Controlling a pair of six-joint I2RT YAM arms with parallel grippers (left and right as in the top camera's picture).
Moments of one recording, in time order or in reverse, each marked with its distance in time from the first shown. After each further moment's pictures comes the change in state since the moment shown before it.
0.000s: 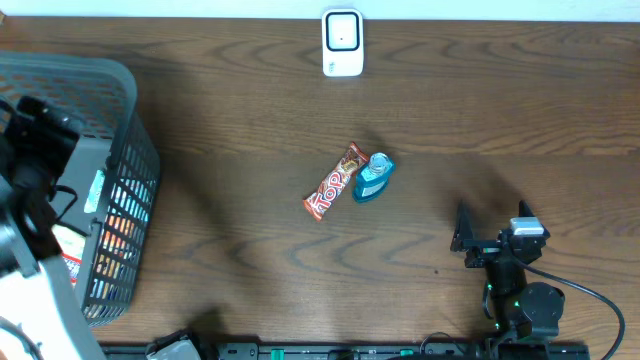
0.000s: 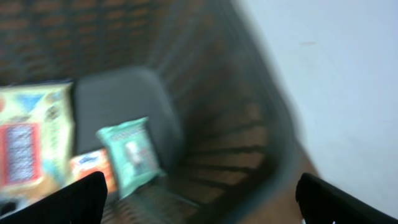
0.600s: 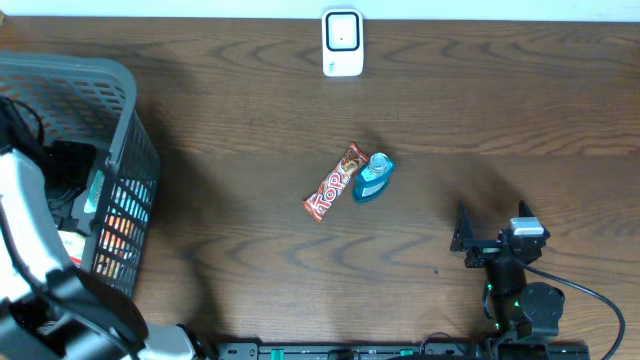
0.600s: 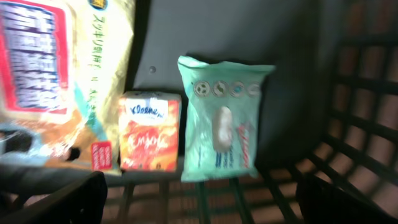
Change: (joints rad) left arm 0.133 0.465 -0.121 -0.090 0.020 -0.162; right arm 0.000 0.000 0.000 0.001 0.000 0.000
